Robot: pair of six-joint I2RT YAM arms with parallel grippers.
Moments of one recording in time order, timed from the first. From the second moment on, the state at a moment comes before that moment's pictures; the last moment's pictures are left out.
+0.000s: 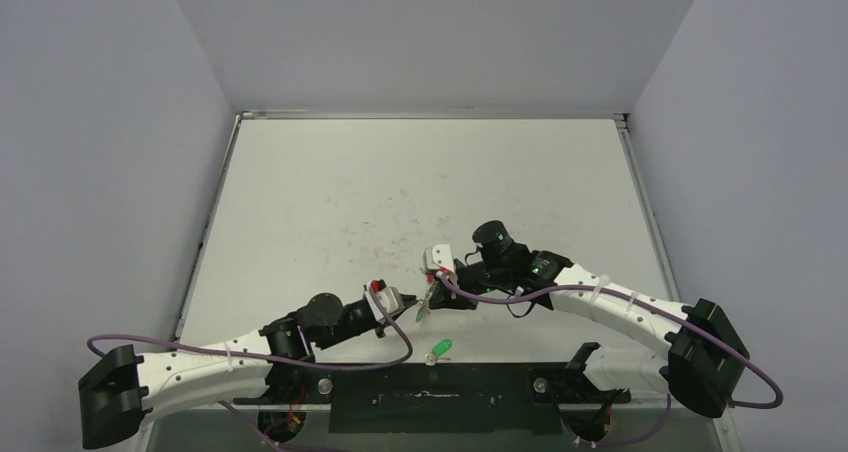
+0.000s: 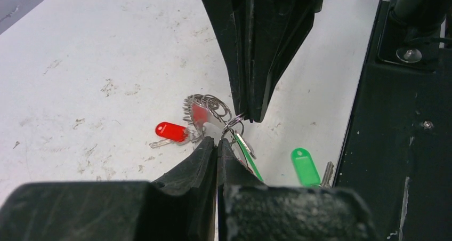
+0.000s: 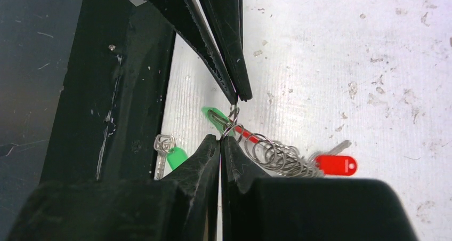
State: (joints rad) left arm -1.14 0.74 0.19 0.41 -0.03 0.12; right arm 0.85 1.21 0.73 -0.23 -0.74 -0.45
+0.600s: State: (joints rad) left arm -1.14 0.61 0.17 0.38 0.00 0.09; right arm 0.85 1.19 0.73 -0.24 -0.75 -0.44
